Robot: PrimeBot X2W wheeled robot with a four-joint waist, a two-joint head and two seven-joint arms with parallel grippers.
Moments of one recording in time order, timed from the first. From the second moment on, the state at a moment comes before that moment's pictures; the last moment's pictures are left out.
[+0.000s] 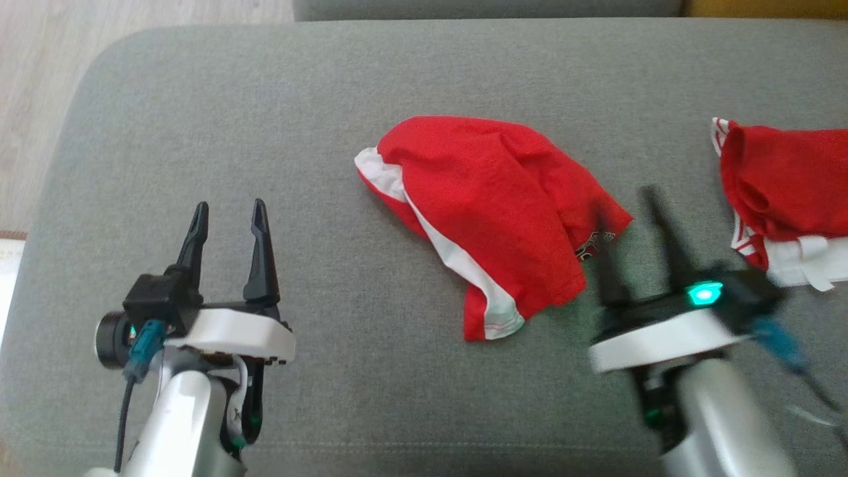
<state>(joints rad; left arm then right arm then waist) -0.18 0.10 -0.23 0.17 -0.23 0.16 -0.25 -0.17 -0.05 0.16 0.16 0.25 0.12 -0.22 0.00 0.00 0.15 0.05</state>
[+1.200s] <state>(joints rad) -0.21 0.04 -0.18 0.23 -0.20 0.09 -0.25 -0.20 -0.12 0.45 0.40 0.30 0.12 0.10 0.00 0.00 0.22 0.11</state>
